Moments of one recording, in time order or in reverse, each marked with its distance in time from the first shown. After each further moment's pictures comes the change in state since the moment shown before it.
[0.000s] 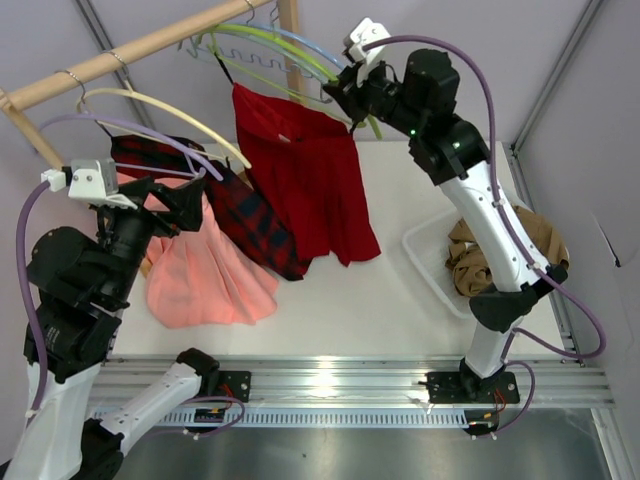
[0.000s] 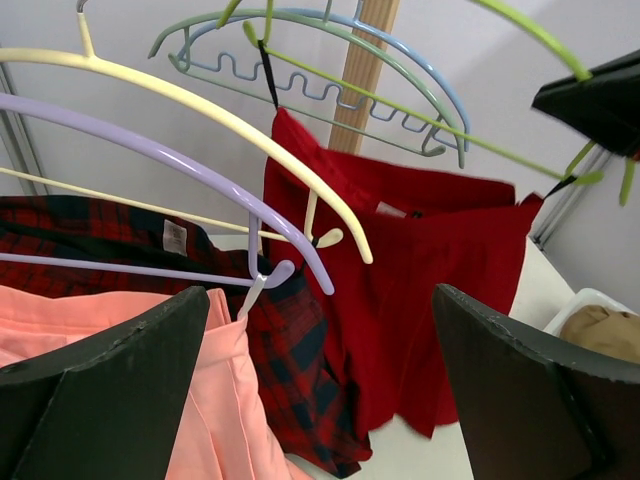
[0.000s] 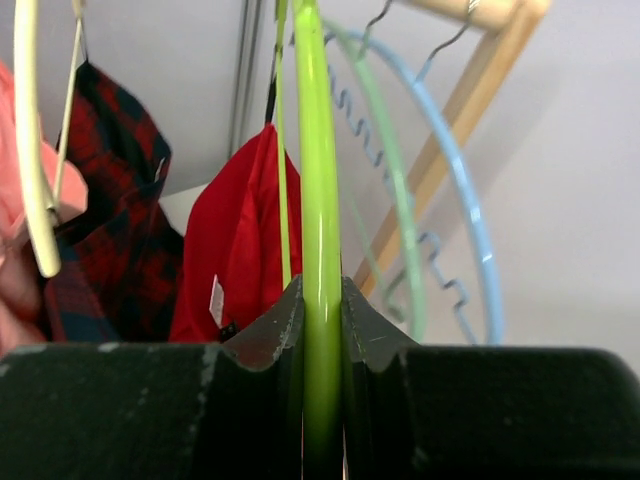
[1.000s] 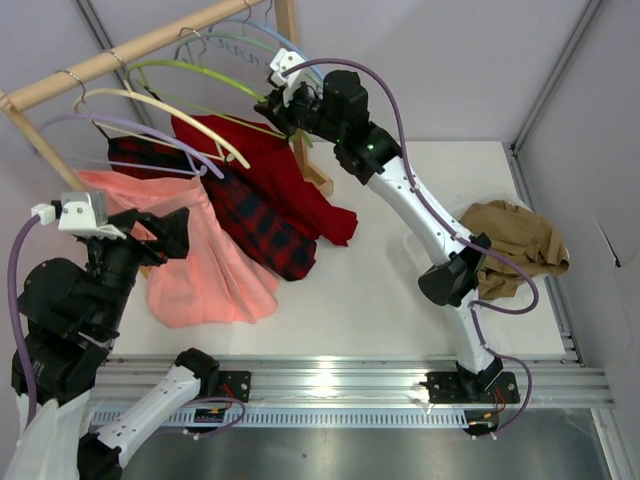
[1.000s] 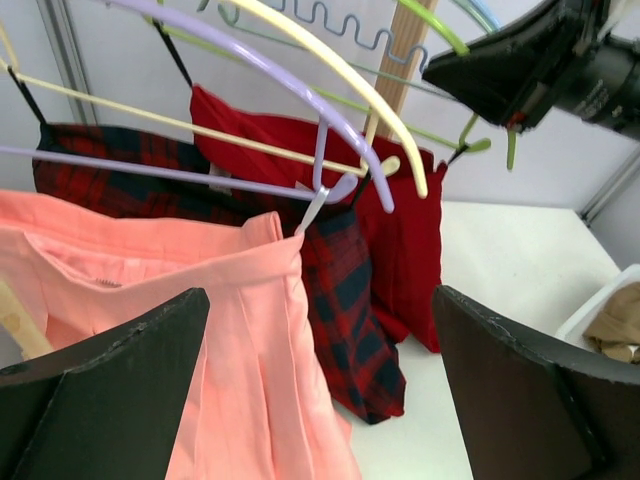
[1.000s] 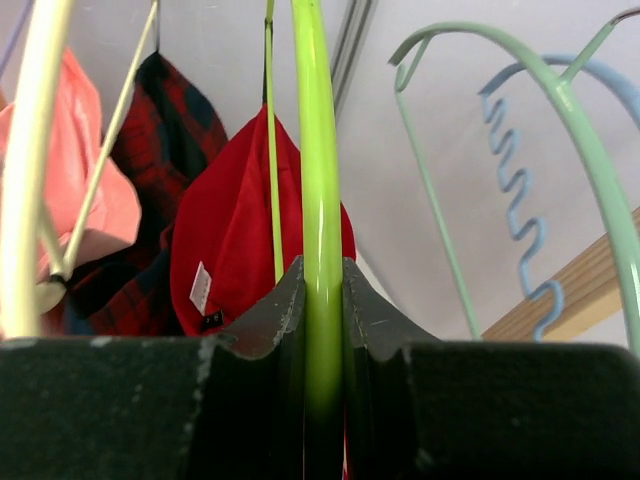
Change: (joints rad) left arm 0.000 -0.114 -0.052 -0.135 -0.084 -0.009; right arm 0.105 0.369 0.226 0.184 -0.106 0.021
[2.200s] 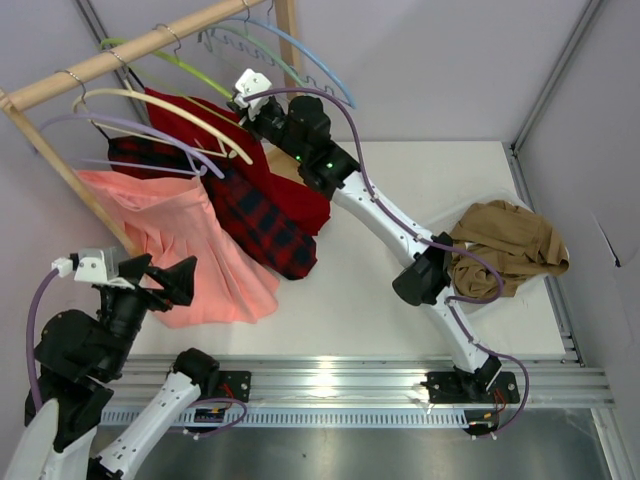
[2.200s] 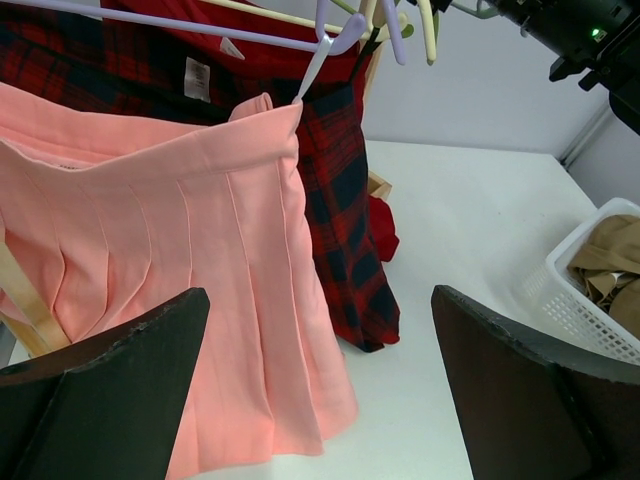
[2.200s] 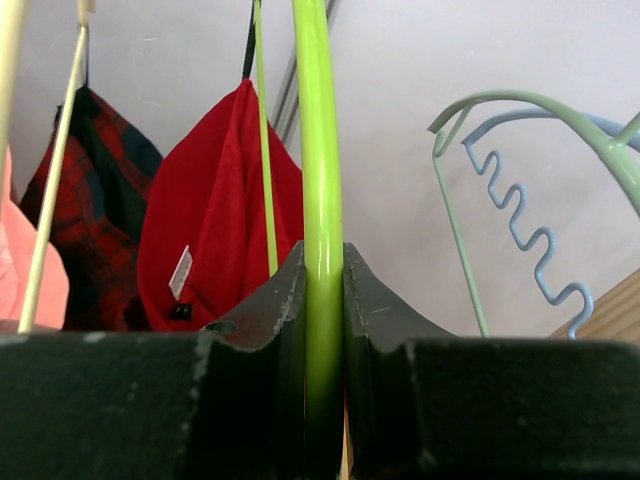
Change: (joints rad) left arm 0.000 -0.309 -0.285 -0.081 0.073 -0.051; right arm 0.103 0.212 0.125 0.256 0.202 -0.108
